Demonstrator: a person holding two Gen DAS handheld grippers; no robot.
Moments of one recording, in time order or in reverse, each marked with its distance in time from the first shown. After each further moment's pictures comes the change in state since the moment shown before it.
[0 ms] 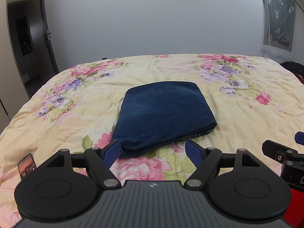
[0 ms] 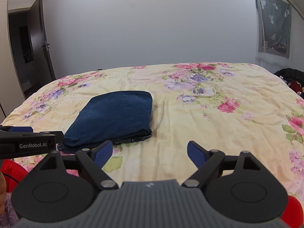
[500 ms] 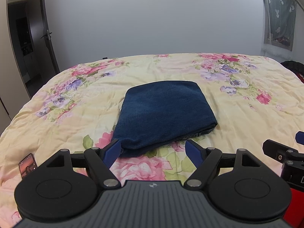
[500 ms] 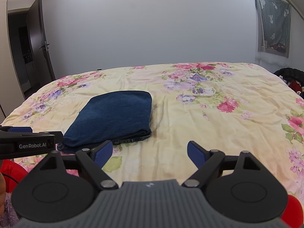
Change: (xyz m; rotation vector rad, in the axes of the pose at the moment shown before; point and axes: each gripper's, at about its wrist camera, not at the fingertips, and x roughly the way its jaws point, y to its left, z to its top) left arm -0.001 -0.003 0.002 0.002 0.006 0.004; right arm 0.000 -0.001 0.000 0.001 0.002 -0.001
